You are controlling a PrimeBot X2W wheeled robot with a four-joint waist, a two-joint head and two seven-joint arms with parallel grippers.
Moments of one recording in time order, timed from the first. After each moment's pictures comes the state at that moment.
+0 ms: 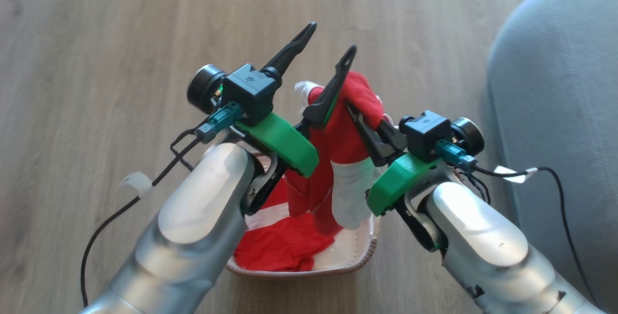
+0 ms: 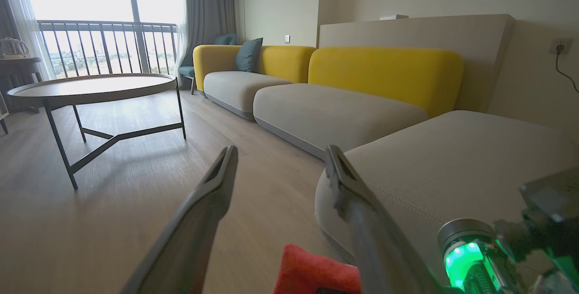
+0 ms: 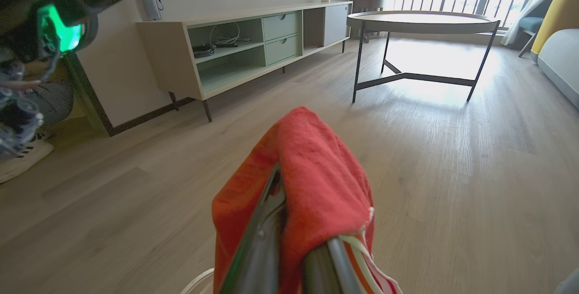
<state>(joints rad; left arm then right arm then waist) -0.63 0.04 -0.63 0.33 -0.39 -0.11 -0.26 -0.56 -0.14 0.68 0.39 0.44 0.12 -0.26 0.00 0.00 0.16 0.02</state>
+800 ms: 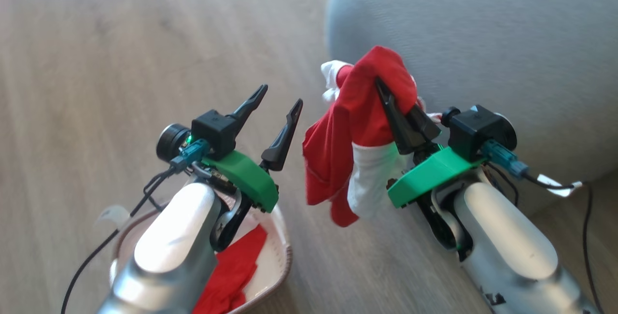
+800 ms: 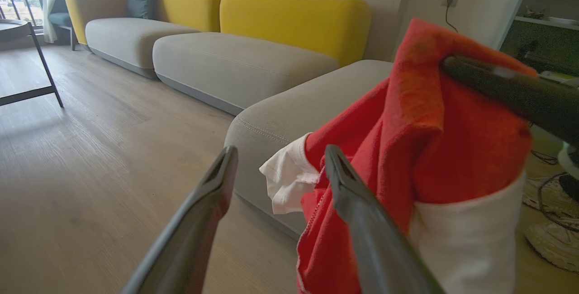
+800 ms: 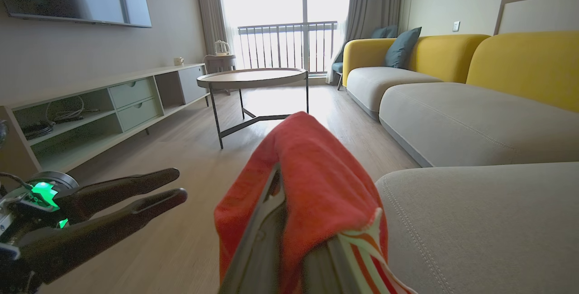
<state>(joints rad) -0.50 0.11 -0.59 0.44 -0.41 -0.12 -0.26 -0.46 -0.16 0.53 0.20 0.42 0.12 -0.26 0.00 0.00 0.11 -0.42</state>
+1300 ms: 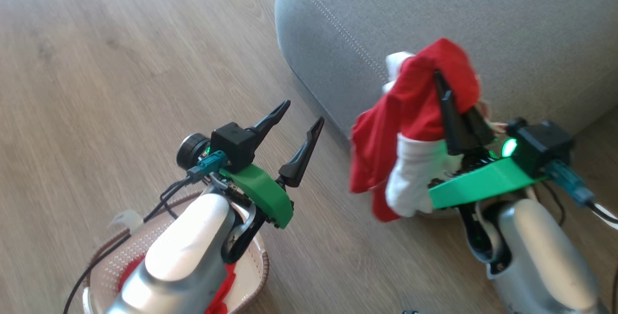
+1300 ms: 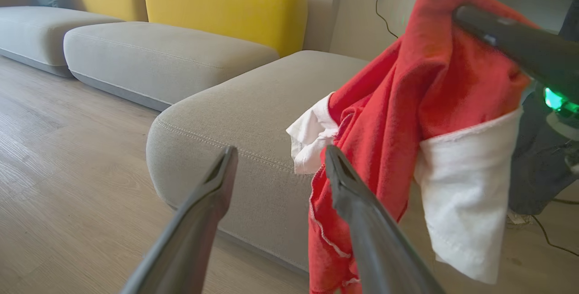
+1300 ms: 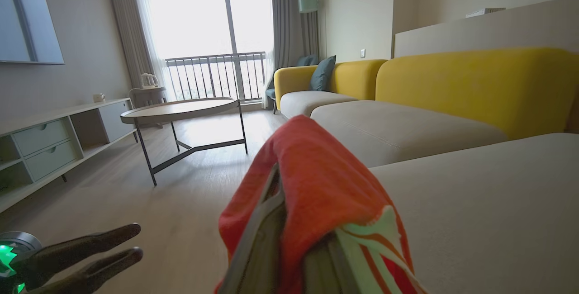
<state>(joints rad) -0.49 0.12 -0.68 0.41 -0.47 -0.13 -0.26 -0.31 -0.15 0.32 0.03 0.37 0.12 -0.26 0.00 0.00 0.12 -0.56</state>
